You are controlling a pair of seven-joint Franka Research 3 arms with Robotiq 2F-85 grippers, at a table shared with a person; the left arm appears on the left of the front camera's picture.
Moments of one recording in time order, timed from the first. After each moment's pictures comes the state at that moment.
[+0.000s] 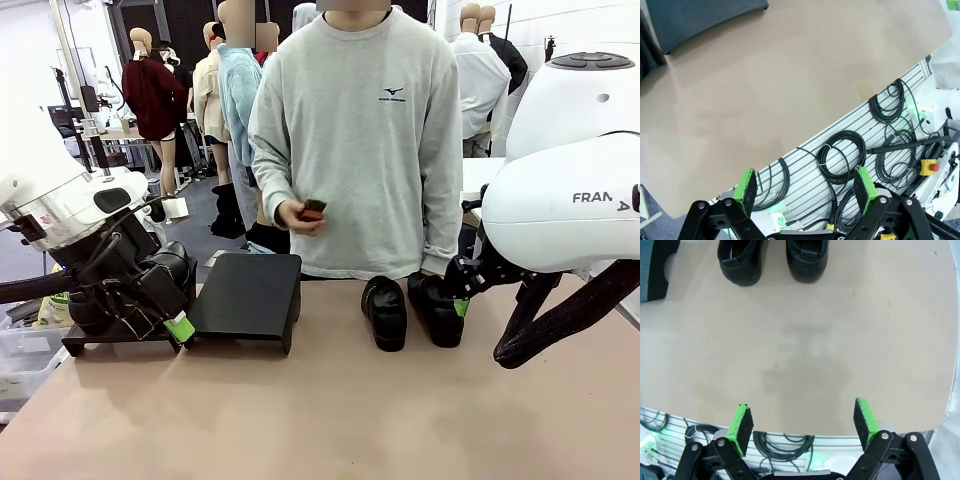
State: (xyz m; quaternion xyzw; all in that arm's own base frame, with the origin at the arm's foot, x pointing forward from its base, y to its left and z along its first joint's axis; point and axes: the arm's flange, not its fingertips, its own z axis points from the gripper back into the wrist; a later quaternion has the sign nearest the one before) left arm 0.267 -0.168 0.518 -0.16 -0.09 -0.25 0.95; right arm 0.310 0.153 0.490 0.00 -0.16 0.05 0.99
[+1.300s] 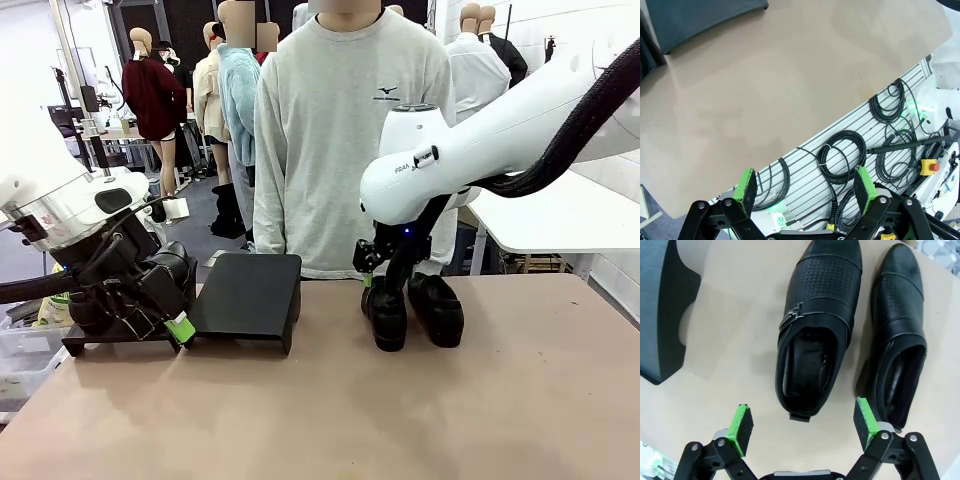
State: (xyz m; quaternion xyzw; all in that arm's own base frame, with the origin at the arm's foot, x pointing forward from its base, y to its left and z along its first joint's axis) left arm 0.267 -0.169 0.518 -0.16 -0.09 -0.25 0.95; right arm 0.529 0.270 0.430 0.02 -0.11 0.15 0.98
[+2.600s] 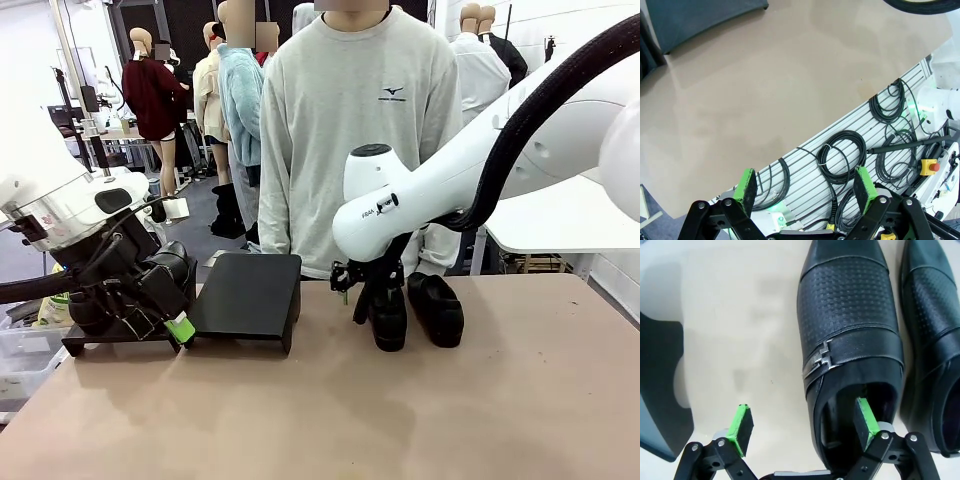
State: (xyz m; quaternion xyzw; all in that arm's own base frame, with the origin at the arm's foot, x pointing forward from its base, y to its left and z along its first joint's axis) left arm 0.267 -0.169 0.518 -0.16 -0.09 -0.25 0.95; right arm 0.560 0.322 0.361 0.01 -0.10 0.02 0.99
